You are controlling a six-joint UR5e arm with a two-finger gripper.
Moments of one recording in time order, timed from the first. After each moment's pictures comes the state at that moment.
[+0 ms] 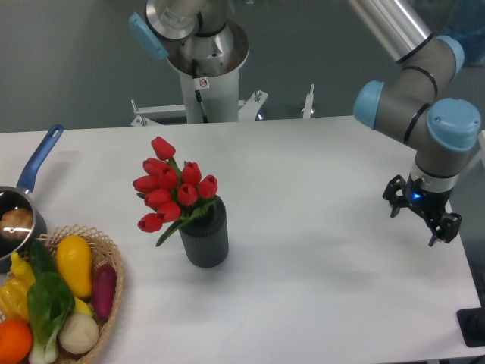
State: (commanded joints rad) arm 2.83 -2.15 -1.45 -0.92 1.50 1.70
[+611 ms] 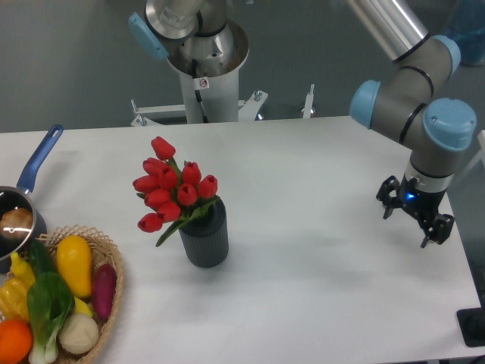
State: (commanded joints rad) arm 2.87 -2.13 -1.57 -0.87 1.23 1.67
